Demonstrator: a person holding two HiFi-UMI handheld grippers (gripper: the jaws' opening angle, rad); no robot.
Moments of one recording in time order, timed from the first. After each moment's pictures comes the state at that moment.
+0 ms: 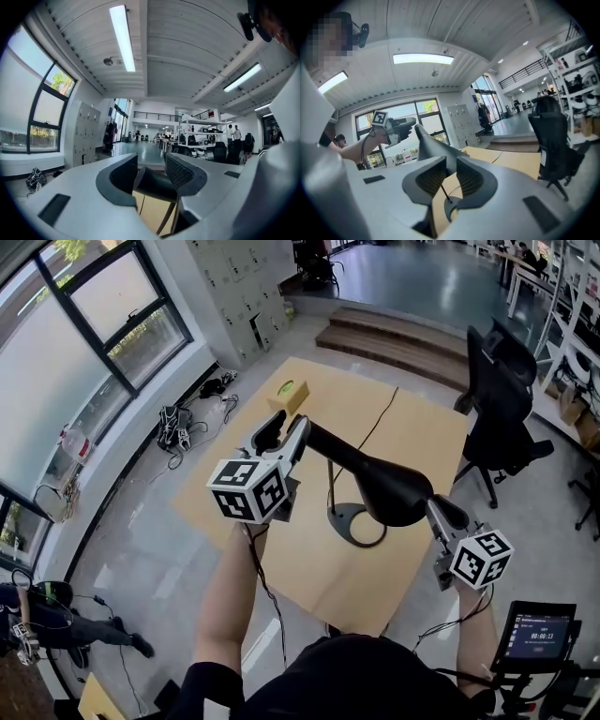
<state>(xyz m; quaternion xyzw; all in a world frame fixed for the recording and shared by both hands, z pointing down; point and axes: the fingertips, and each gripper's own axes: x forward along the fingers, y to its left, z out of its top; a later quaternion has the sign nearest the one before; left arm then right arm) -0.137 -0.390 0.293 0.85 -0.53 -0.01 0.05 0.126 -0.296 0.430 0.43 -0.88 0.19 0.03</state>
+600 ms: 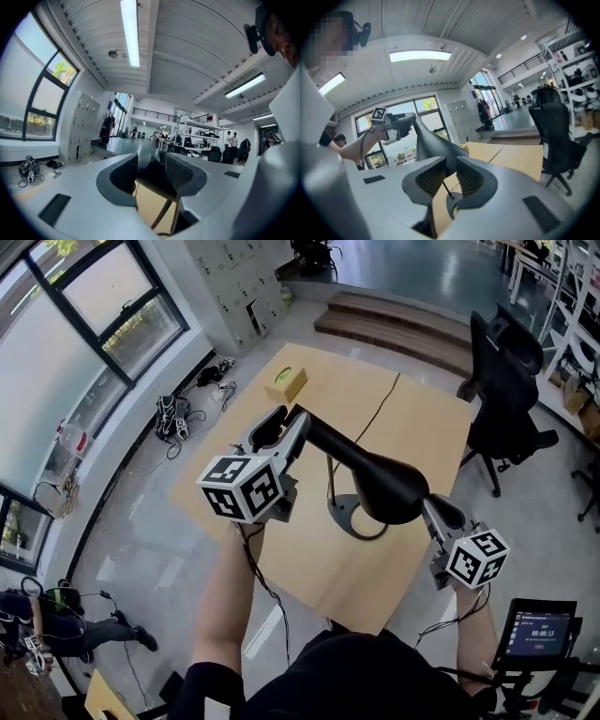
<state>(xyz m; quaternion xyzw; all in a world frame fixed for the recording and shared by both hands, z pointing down) -0.129 -0.398 0.308 0.86 -0.51 -0.02 0.09 0.119 -0.302 0.459 0.42 -0.88 0.21 0.04</state>
